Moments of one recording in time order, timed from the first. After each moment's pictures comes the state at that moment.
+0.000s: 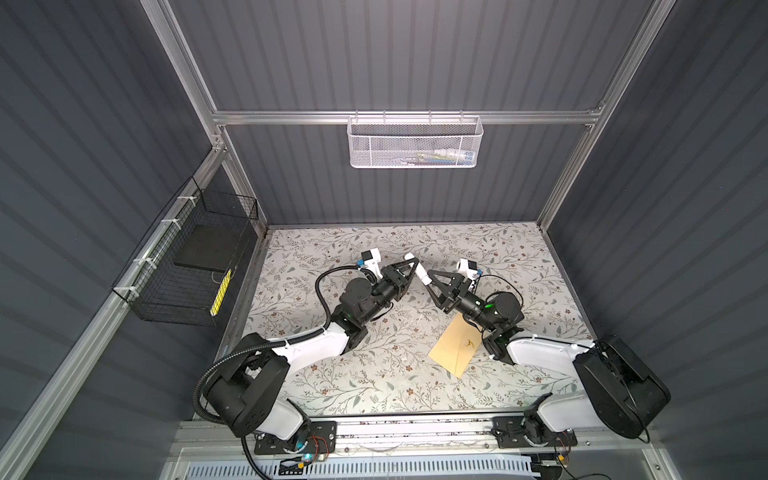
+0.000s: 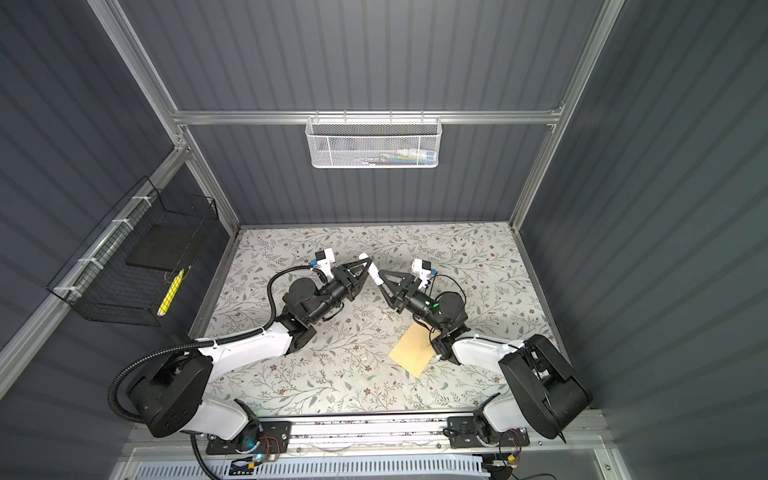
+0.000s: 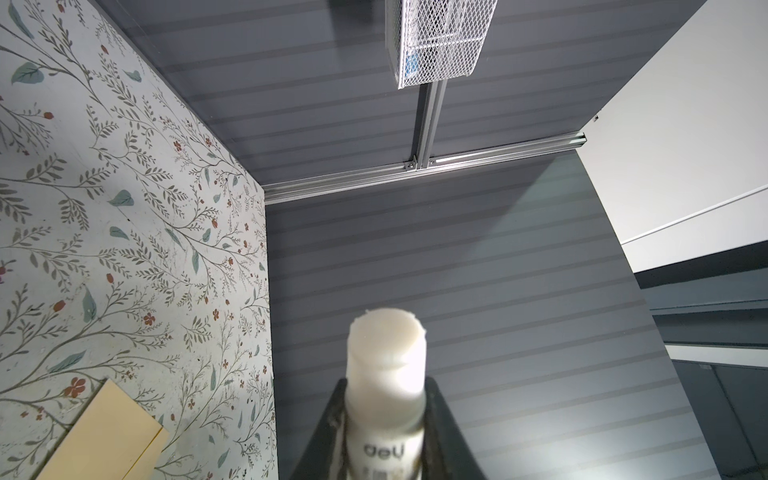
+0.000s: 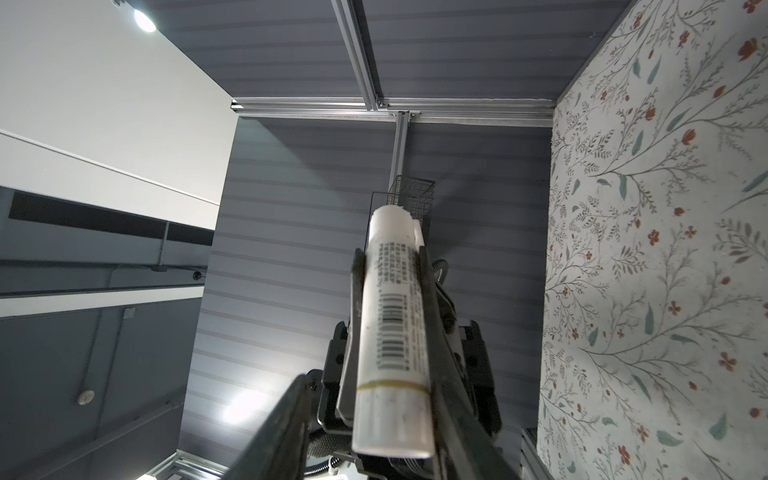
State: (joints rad) left arm -0.74 1.49 0.74 0.89 0.13 -1.43; right arm 0.57 1.42 0.48 1.24 -0.44 1.66
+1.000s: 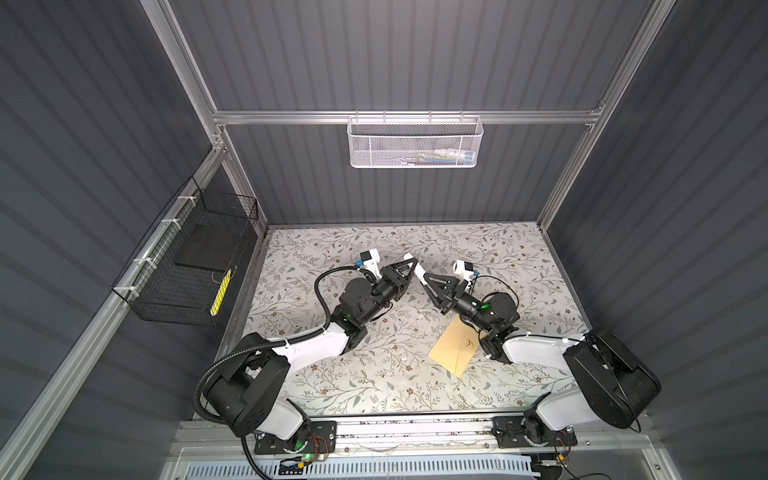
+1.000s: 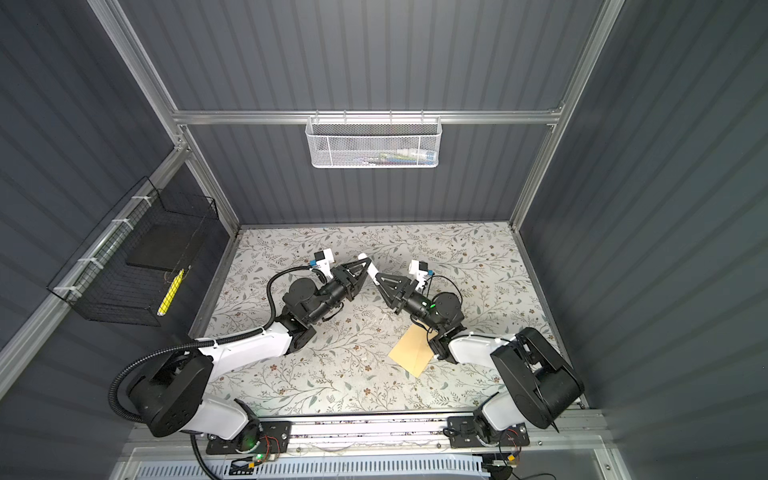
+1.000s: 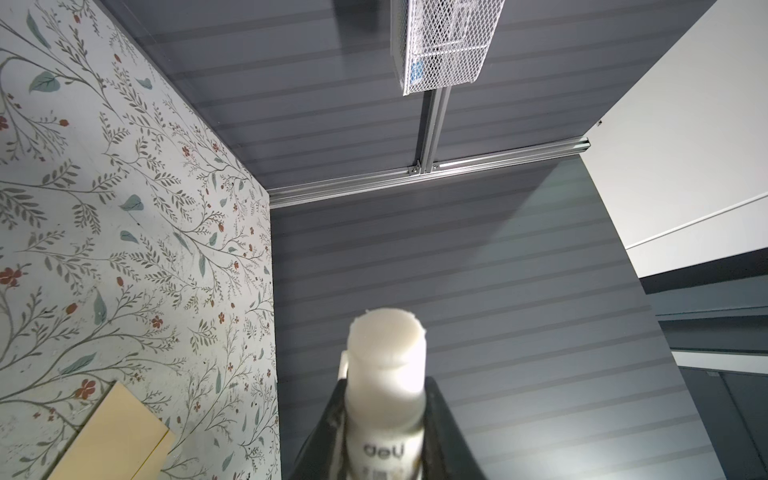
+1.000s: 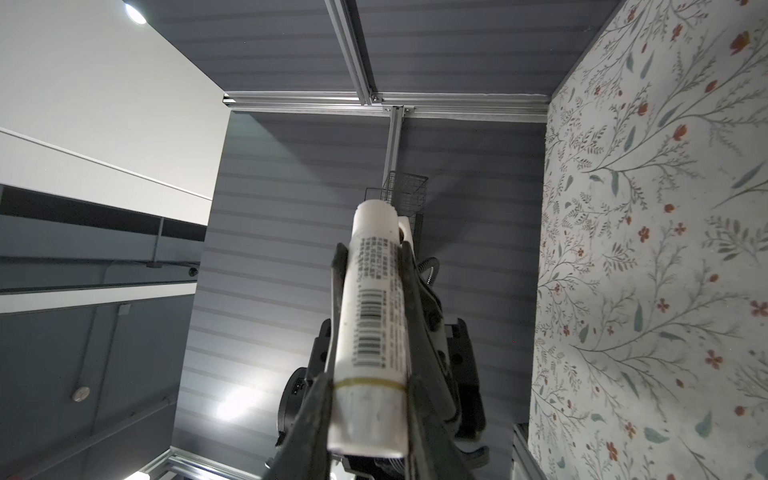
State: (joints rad) left arm -0.73 1.49 0.74 0.88 0.12 -1.43; right arm 0.58 1.46 0.48 1.25 -0.45 1.63
